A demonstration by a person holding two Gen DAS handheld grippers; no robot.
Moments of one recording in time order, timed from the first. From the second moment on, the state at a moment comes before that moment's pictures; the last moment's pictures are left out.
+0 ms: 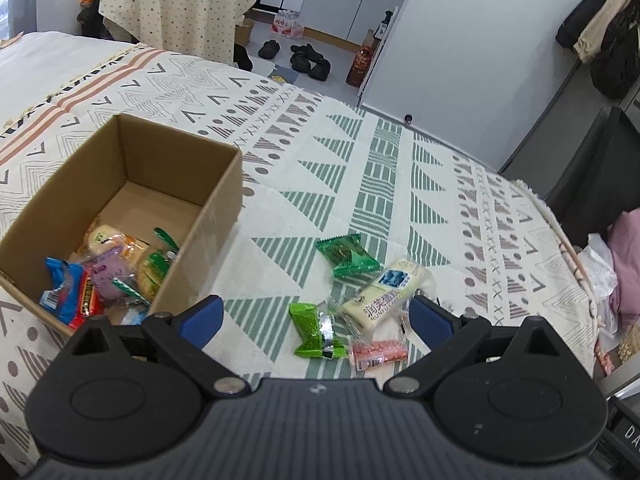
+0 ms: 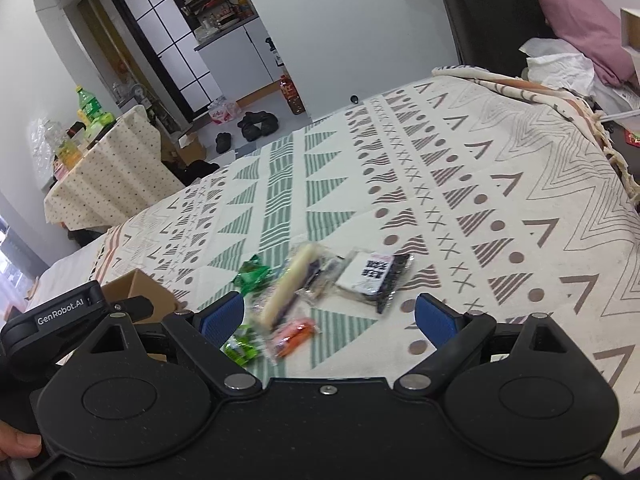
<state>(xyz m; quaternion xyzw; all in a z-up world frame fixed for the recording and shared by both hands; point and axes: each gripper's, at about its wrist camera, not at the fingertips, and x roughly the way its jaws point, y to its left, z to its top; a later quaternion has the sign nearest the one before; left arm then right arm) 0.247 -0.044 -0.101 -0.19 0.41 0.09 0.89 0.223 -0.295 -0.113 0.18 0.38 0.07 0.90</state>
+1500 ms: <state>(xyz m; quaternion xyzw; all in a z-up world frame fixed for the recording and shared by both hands) 0.317 -0.068 -0.198 -0.14 0.50 0.15 0.84 0.335 -0.294 -0.225 0.10 0.43 0.10 0.89</state>
